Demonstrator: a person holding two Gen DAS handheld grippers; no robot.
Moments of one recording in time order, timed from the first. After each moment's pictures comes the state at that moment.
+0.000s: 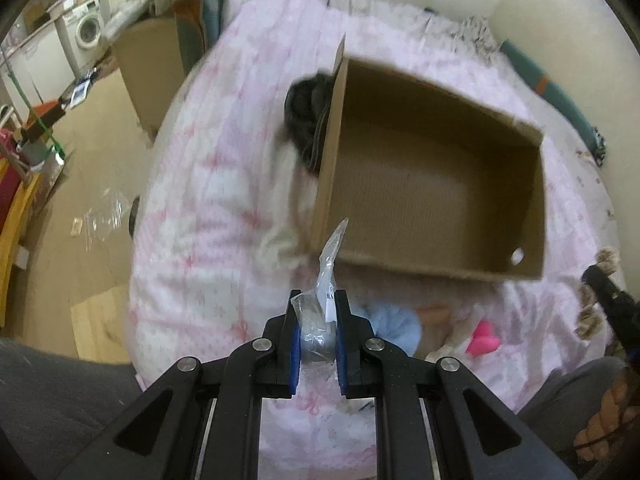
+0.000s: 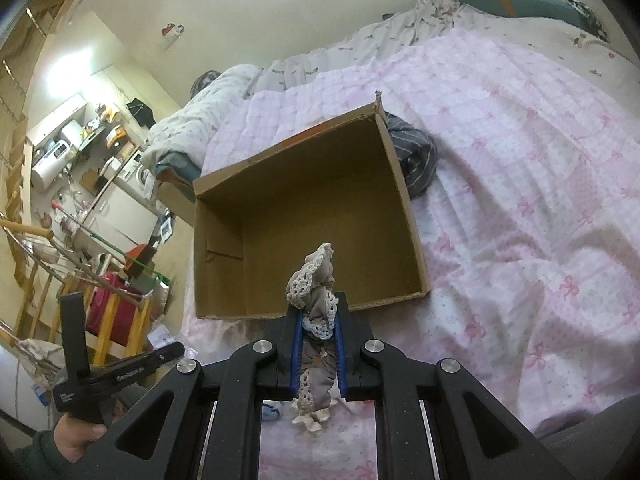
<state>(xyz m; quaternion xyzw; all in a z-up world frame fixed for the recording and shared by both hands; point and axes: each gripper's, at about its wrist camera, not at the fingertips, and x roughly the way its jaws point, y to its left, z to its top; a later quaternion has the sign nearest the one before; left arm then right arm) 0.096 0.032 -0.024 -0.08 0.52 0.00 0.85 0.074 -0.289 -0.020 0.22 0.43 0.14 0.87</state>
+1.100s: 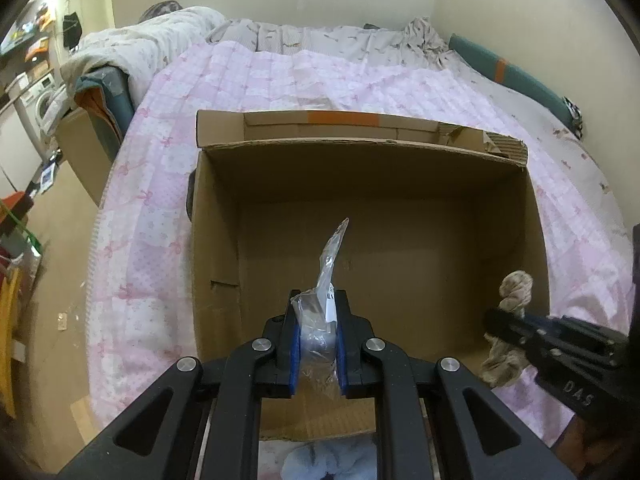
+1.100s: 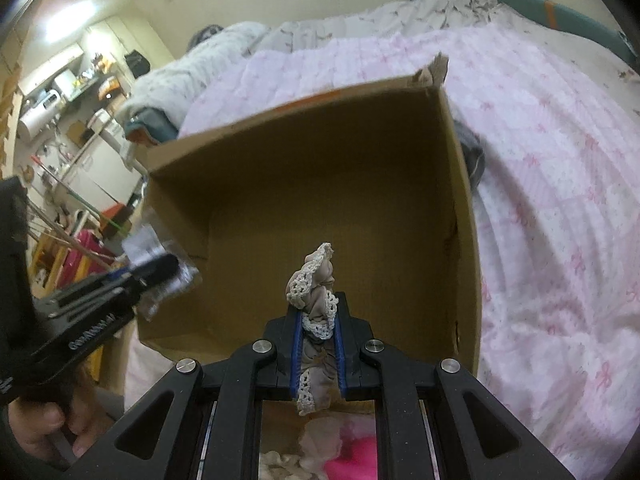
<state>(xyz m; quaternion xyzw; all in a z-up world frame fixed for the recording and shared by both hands) 0.199 -0.046 -0.044 0.00 0.46 -0.06 0.89 0.166 -0.244 -0.067 0.13 0.48 0.14 0.86</state>
